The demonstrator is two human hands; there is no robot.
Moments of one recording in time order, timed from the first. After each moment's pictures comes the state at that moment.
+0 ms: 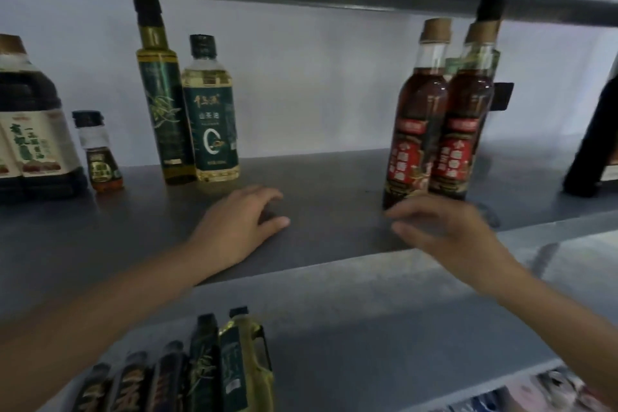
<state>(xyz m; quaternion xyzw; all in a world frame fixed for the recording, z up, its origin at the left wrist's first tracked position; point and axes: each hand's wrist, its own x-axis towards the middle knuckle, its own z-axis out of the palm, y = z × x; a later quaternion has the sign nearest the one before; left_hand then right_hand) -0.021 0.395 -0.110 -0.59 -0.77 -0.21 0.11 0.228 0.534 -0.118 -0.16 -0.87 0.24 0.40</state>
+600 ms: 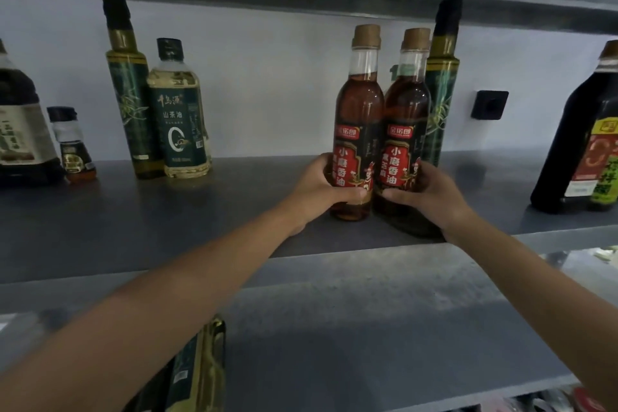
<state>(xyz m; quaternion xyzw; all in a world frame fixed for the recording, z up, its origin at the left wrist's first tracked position) 0.098 0.537 -0.097 -0.49 -0.62 -0.58 -0.21 0.248 0.657 -0.102 -0.28 -0.76 0.44 0.37</state>
